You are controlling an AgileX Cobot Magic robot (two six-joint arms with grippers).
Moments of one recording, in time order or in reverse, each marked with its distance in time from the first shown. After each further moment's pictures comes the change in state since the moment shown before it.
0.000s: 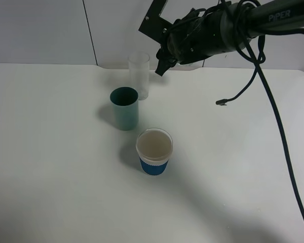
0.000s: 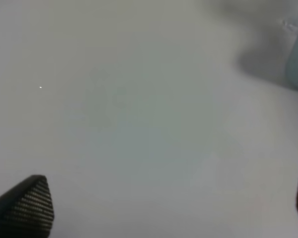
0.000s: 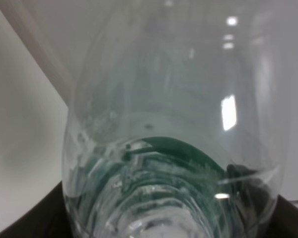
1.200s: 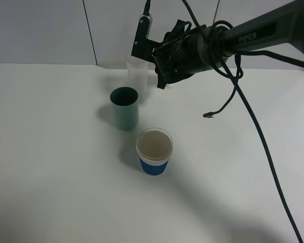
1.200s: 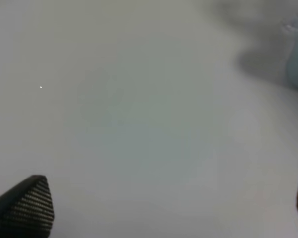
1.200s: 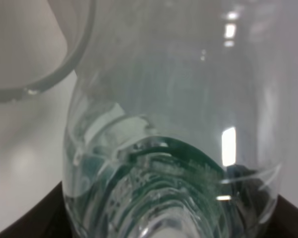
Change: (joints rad) left arm 0.000 0.000 0.000 0.000 0.000 0.000; right arm 0.060 0.086 -0.005 -0.058 0.137 -0.111
